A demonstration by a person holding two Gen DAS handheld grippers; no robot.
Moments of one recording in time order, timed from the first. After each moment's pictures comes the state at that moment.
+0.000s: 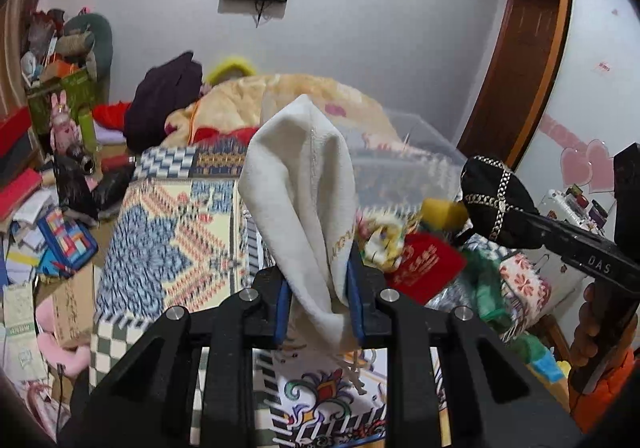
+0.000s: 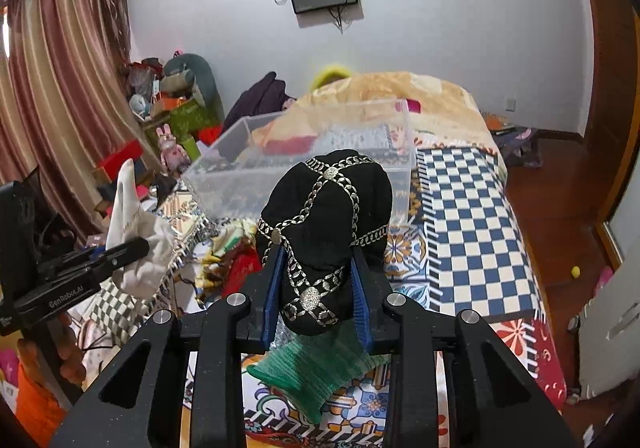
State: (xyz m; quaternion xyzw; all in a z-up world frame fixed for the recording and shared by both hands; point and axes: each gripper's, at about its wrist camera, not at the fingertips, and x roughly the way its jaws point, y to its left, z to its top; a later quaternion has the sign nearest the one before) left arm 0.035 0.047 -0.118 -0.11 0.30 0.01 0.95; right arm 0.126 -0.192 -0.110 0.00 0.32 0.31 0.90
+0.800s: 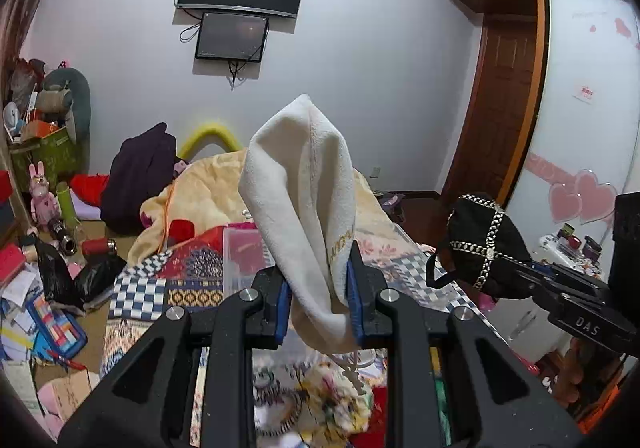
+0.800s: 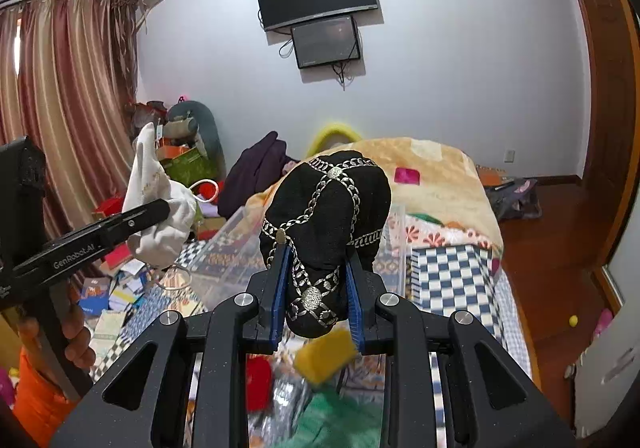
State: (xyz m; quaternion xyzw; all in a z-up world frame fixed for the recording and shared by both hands) left arm 0.124 0.049 -0.039 -0.09 0.21 -0.01 0.97; right arm 0.173 -0.181 -0.060 0.01 0.23 0.31 0.92
